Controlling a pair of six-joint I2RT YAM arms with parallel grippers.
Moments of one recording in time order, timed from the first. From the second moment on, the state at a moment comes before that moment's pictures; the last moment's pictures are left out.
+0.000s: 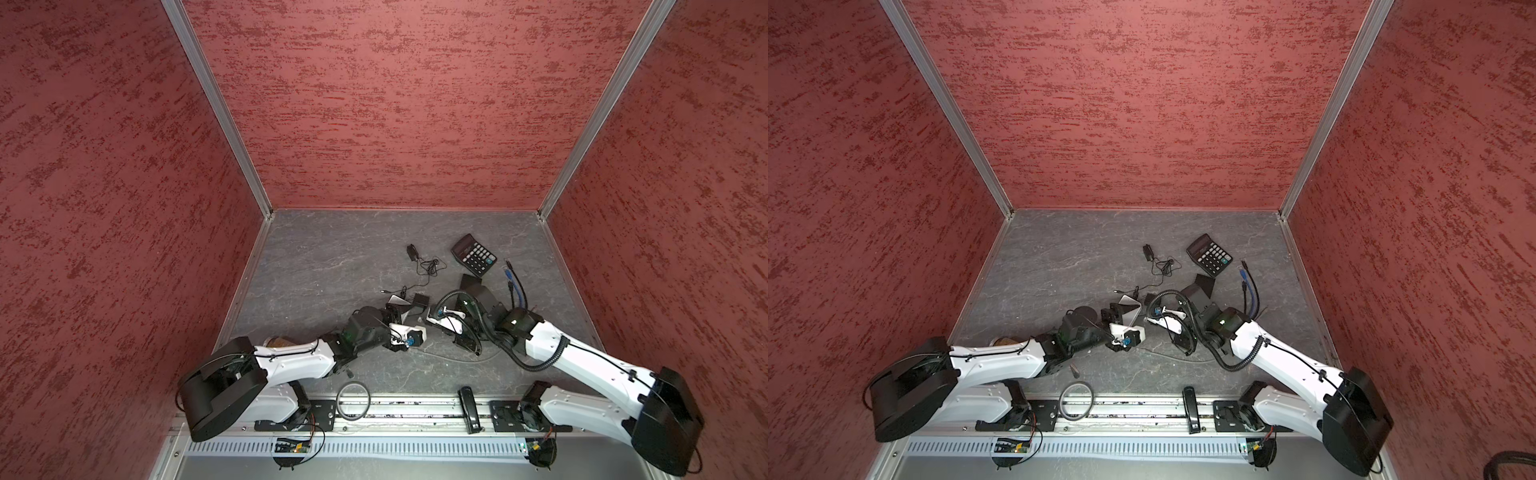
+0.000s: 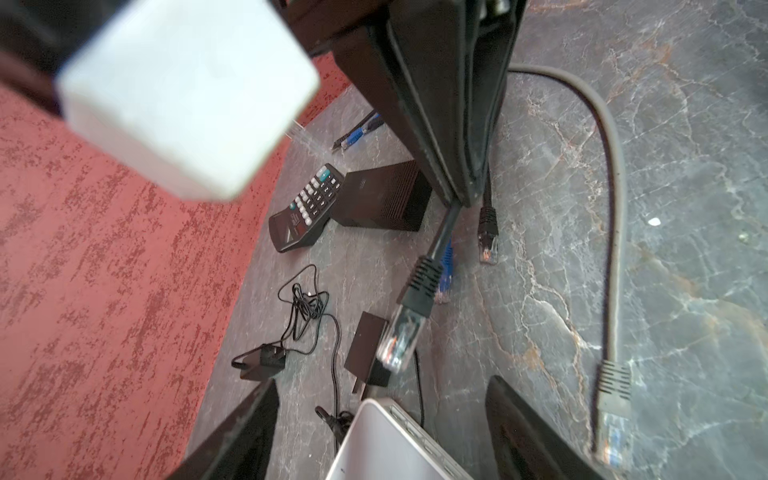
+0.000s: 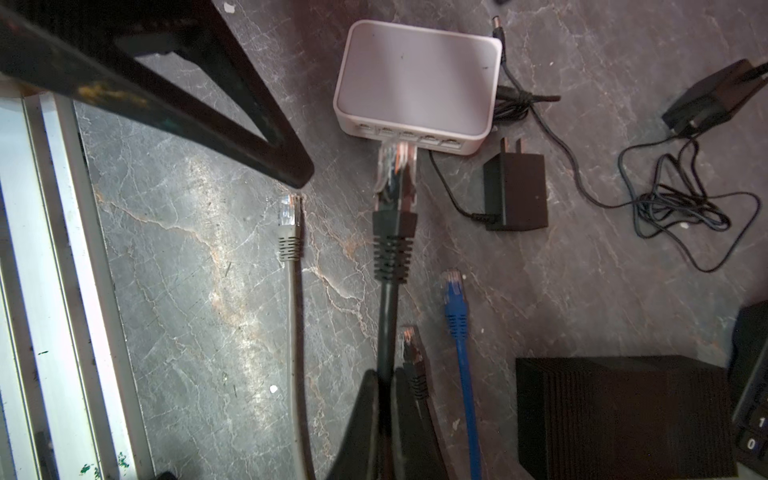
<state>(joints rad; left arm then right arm) -0.92 1.30 0.41 0.54 0.11 0.86 0.72 1.11 0.71 -0.57 -0.20 -0.51</state>
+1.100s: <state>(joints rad) -0.93 1.41 0.49 0.47 0.17 0.95 0.70 1.10 0.71 -0.57 -0.25 -0.50</state>
